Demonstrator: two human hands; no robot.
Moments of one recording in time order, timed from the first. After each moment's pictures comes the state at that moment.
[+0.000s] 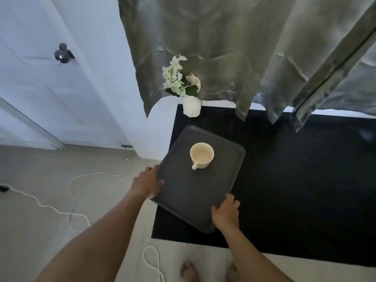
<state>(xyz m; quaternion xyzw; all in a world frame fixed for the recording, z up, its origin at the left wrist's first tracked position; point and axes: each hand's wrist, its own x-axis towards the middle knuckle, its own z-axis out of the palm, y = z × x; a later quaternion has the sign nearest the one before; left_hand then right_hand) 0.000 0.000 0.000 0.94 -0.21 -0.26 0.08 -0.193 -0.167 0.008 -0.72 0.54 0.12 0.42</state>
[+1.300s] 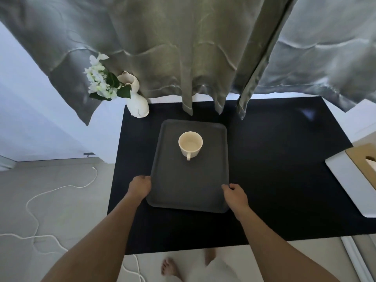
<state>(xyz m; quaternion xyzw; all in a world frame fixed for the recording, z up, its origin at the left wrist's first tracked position) -0.048 -0.144 -0.025 0.86 0.05 -0.40 0.31 -0.268 -0.350 0.013 -0.57 0.62 0.08 0.53</state>
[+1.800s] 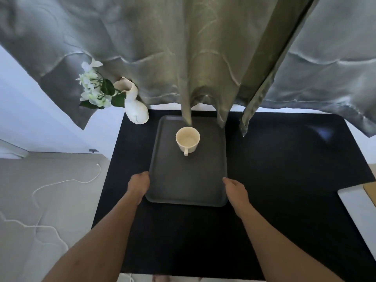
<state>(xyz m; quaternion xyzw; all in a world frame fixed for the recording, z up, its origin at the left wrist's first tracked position) -0.028 -0.210 -0.036 0.84 0.19 -0.33 0.39 -0.223 -0.437 0.008 -0.59 0.57 0.07 0.57</state>
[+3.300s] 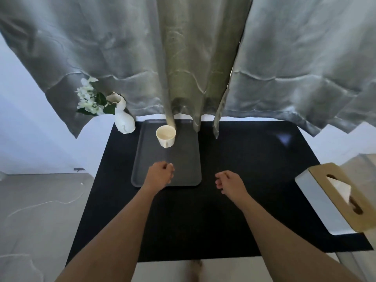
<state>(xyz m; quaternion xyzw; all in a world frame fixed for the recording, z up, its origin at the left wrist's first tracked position) -0.135 -0.281 0.070 0.85 -0.12 -0.29 0.43 -0.297 -0.448 0.063 -0.70 0.47 0.00 0.54</state>
